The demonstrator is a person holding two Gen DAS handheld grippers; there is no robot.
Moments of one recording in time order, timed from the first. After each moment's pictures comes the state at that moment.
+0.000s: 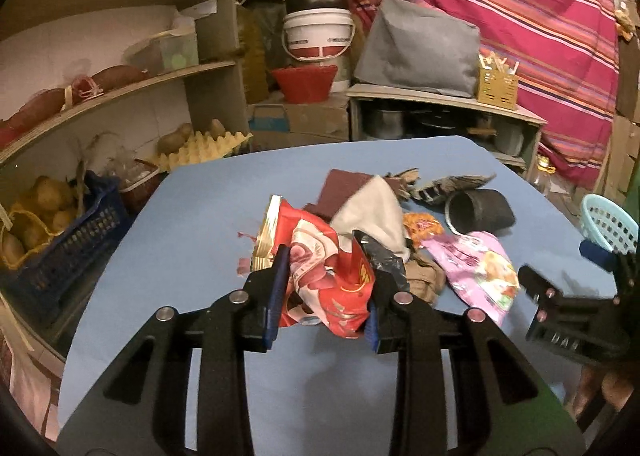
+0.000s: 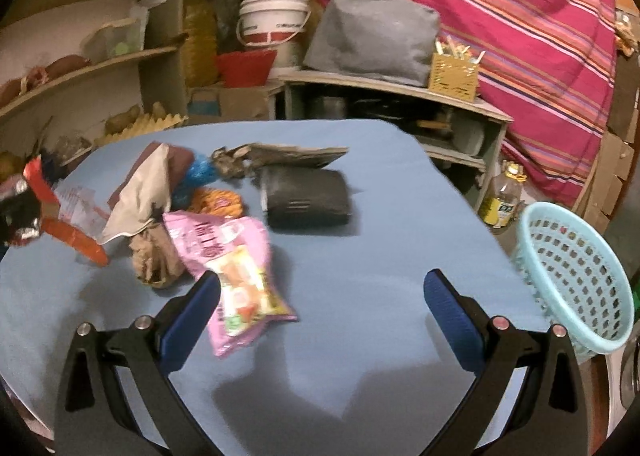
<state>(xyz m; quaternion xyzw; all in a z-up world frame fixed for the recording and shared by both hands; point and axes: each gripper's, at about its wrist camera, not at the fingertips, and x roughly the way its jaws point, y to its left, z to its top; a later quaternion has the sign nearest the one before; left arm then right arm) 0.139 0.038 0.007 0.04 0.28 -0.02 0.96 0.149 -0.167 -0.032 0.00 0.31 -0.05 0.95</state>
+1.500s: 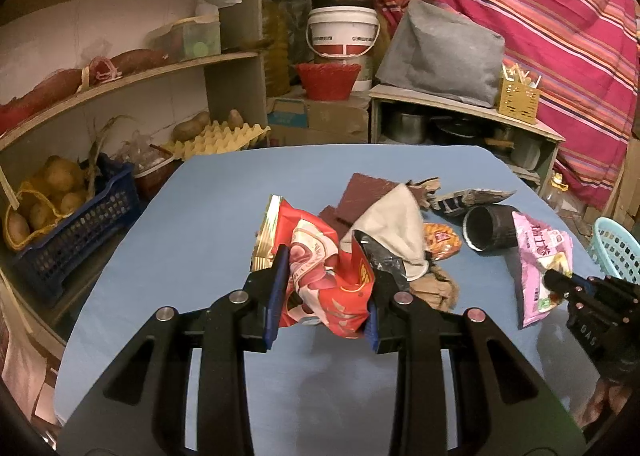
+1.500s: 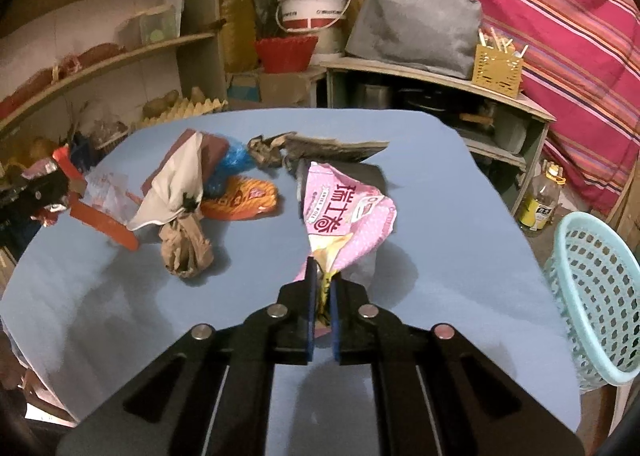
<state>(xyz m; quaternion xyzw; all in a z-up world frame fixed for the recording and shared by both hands) 0.145 0.048 0.011 0.01 0.28 0.01 0.96 0.156 -0.183 -0.024 0.01 0.33 0.03 0.94</state>
